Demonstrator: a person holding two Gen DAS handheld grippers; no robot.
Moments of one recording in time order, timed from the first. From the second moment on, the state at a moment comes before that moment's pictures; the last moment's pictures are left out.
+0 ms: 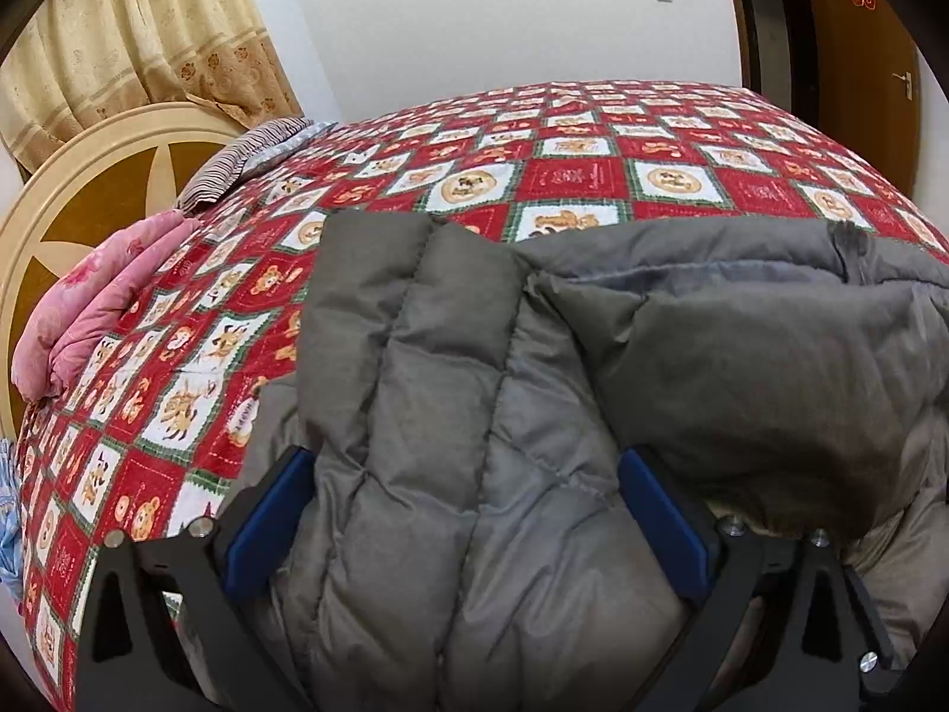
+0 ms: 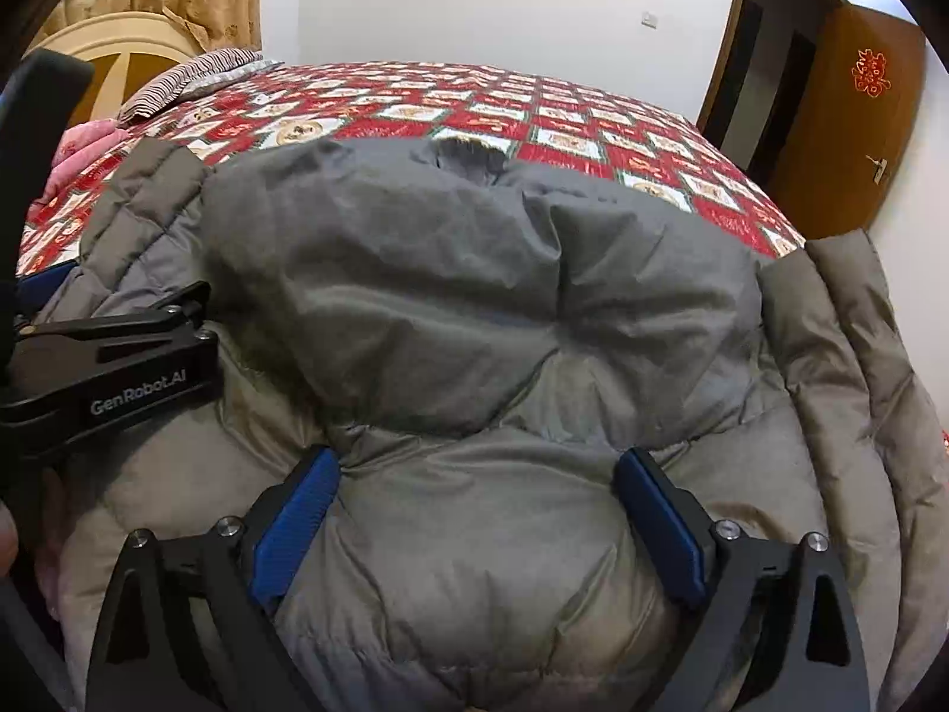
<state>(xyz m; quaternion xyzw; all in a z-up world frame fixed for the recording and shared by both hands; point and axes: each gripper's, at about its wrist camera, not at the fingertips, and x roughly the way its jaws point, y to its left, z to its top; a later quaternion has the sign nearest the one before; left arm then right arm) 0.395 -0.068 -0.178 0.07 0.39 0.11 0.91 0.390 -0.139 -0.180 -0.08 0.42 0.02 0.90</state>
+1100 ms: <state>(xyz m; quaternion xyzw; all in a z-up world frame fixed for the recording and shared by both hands) 0.271 0.011 -0.186 -0.12 0.41 0.05 0.90 0.292 -0.127 -0.183 -0.11 0.38 0.00 0.92</state>
